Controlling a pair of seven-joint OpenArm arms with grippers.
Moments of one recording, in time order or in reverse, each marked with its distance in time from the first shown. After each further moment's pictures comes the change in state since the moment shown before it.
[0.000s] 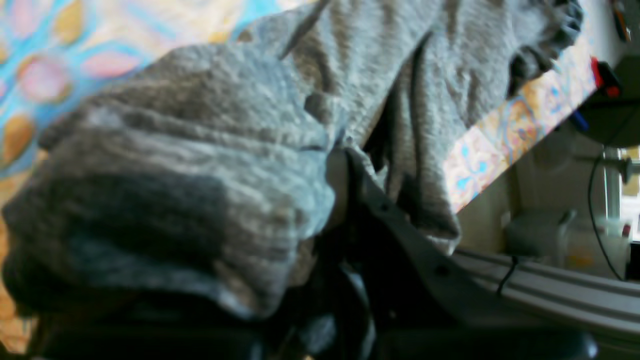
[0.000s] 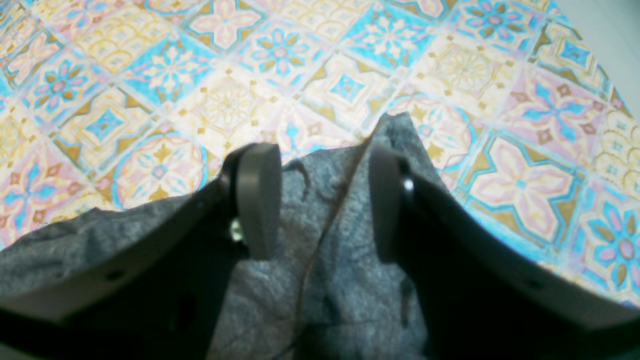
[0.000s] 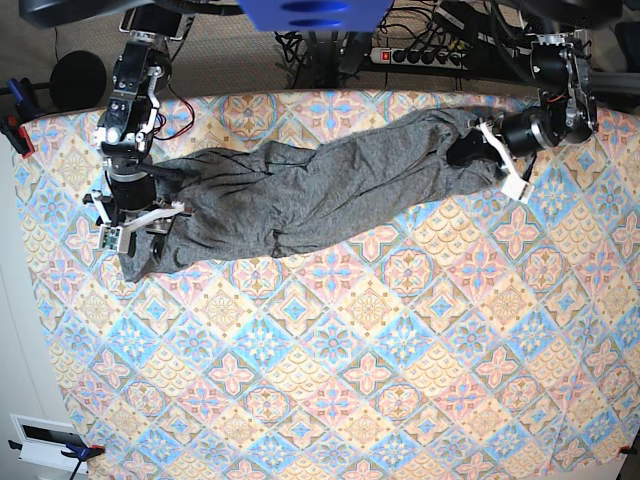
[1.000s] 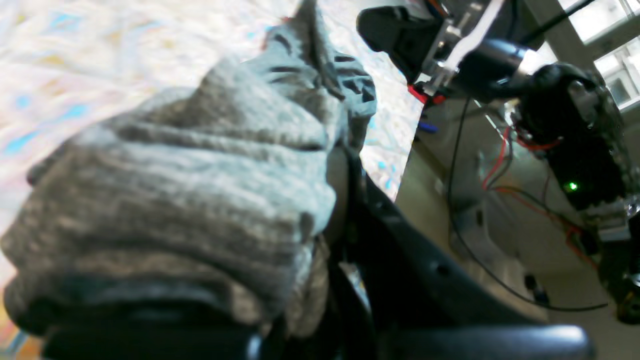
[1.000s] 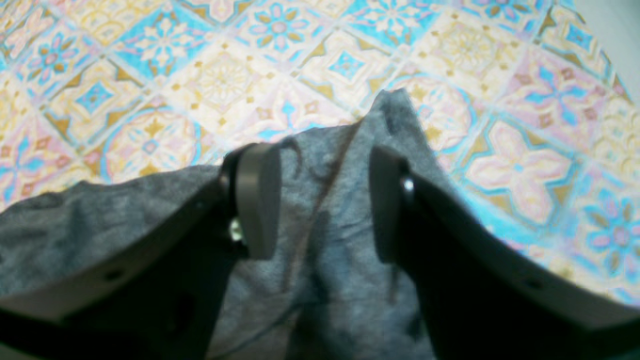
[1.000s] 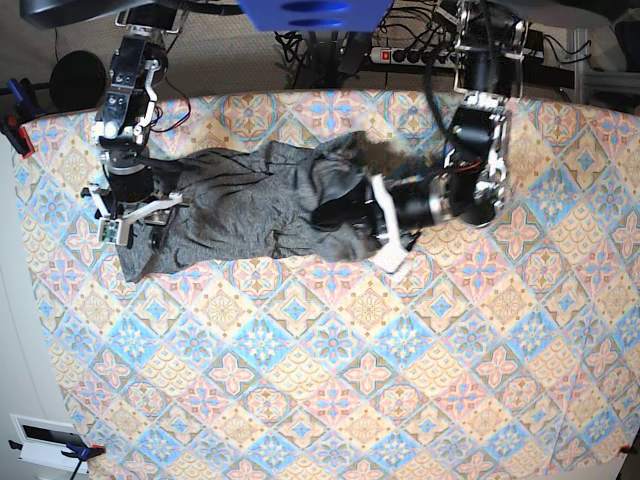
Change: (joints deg) left arm -21.2 11.8 25.0 1.3 -3.6 0.0 0.3; right arm -1.9 1.4 0.0 0.0 0.0 0.0 0.3
